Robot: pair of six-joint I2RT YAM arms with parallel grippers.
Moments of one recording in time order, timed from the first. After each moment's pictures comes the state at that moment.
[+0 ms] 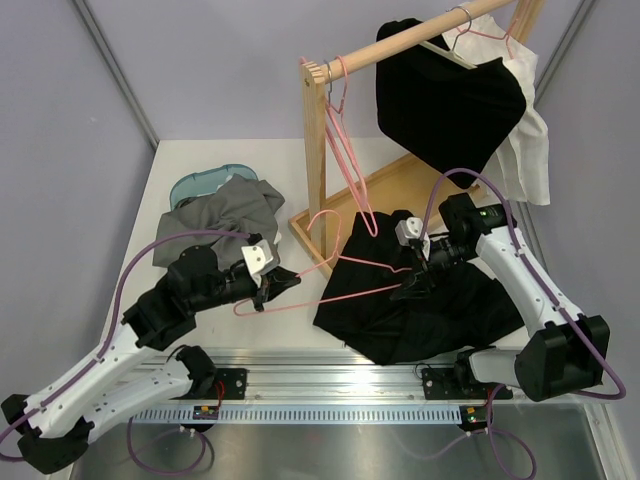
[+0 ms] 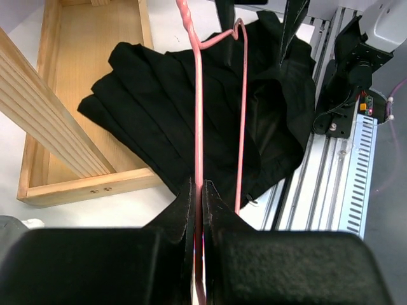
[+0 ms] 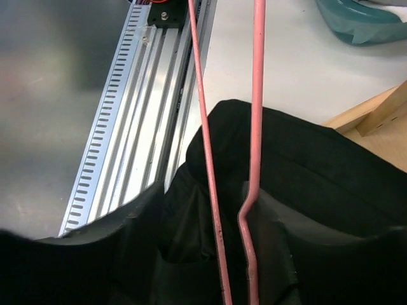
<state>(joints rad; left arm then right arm) -0.83 0.66 0.82 -0.39 0.35 0.08 0.23 1.29 1.13 -1.34 -1.19 -1.40</state>
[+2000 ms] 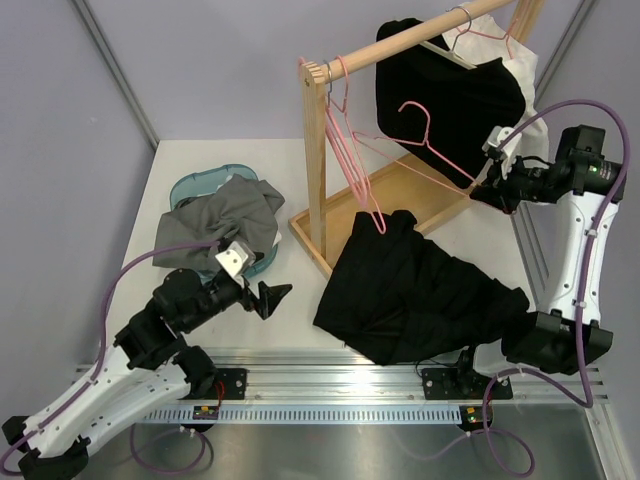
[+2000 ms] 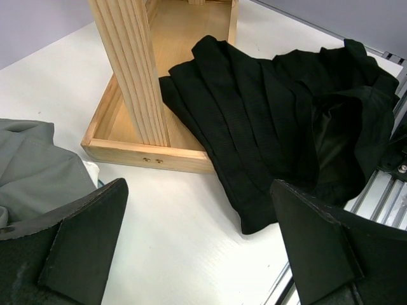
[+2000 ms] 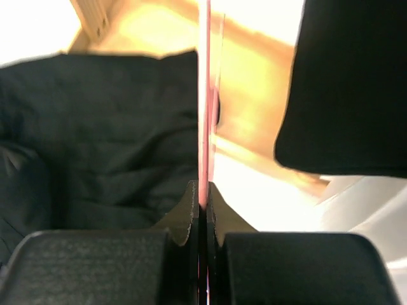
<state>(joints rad) -0.82 0.45 0.65 -0.35 0.05 -0.01 -0.32 1.45 1.73 -1.35 -0.91 -1.17</state>
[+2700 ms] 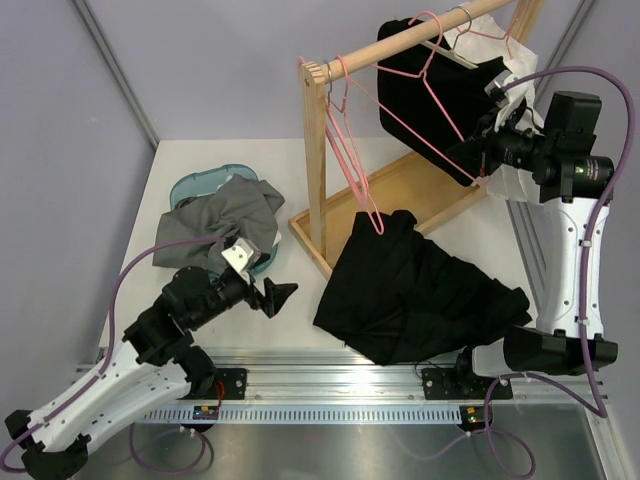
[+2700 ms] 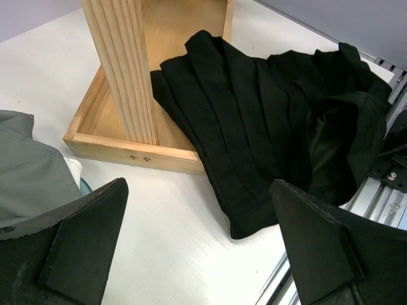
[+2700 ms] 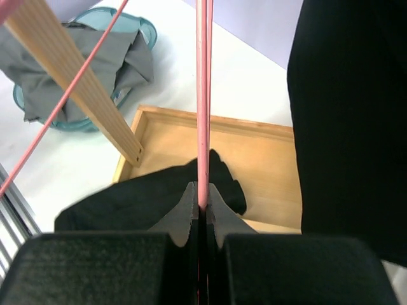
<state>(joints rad) -0.82 0.50 0.62 -0.29 0.05 -0.07 -0.13 1.39 1.87 -0.96 -0.88 -0.38</state>
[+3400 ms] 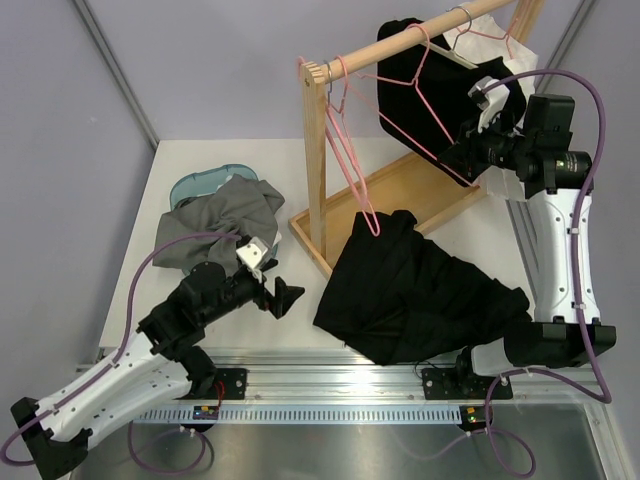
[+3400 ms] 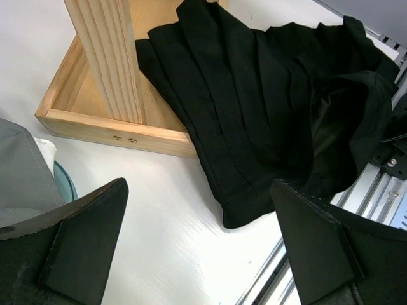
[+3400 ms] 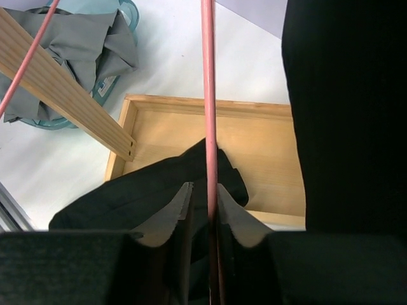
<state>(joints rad) -0.82 0.57 0.58 -0.26 0.08 -0.12 -0.05 1.45 1.82 -0.90 -0.74 -0.31</state>
